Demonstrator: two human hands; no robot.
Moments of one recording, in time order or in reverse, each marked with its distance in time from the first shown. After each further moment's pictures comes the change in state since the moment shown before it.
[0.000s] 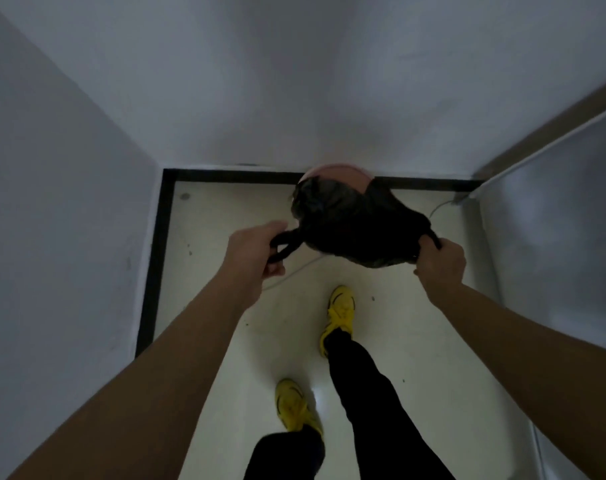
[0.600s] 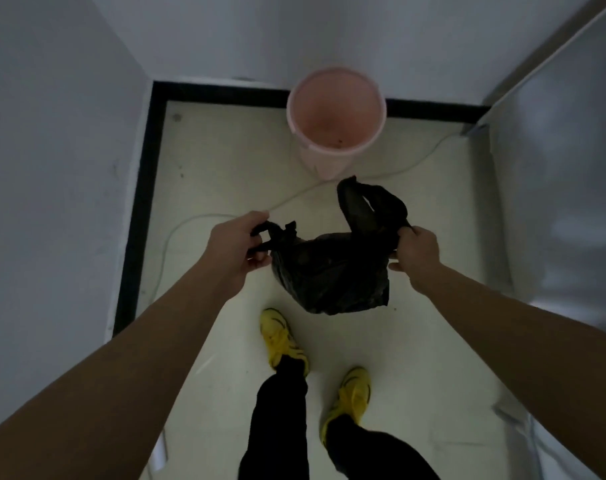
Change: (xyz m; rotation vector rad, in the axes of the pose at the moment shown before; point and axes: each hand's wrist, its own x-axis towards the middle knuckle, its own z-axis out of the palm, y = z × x) left_hand -0.086 -0.200 -0.044 -0.080 0.031 -0.100; right_hand -0.114 0.167 -0.016 0.122 -0.333 0.187
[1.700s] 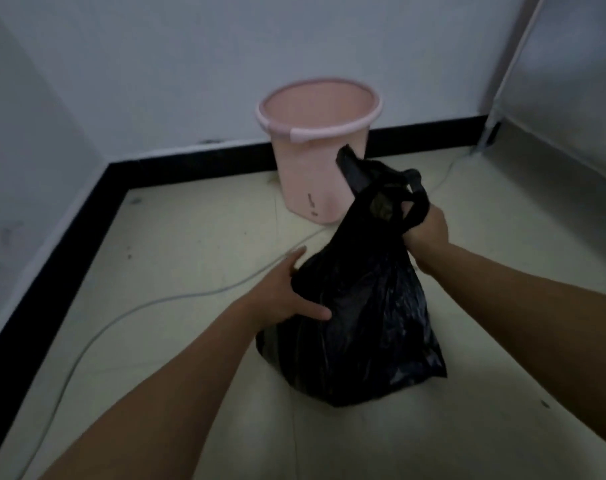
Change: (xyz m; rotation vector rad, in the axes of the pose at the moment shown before) left_hand 0.363 -0.241 -0.001 0.873 -0.415 0.646; right_hand 0.301 0.182 0.155 0.208 0.305 -0.560
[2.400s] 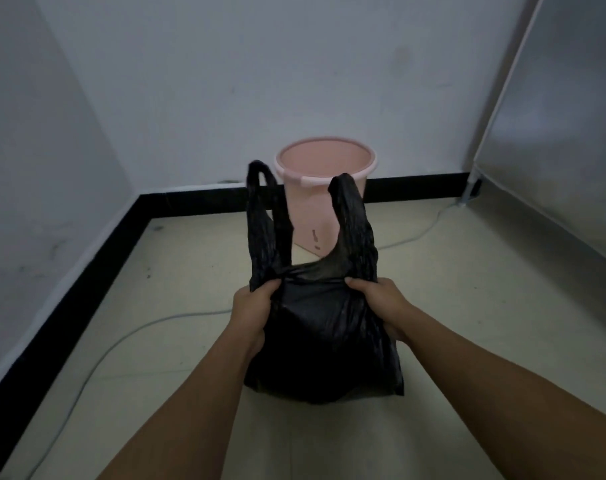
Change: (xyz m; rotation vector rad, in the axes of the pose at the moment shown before) left_hand -0.045 0.015 -0.006 -0.814 0.529 -0.080; right_hand -0.106 -0.020 0.005 0.258 -0.400 0.233
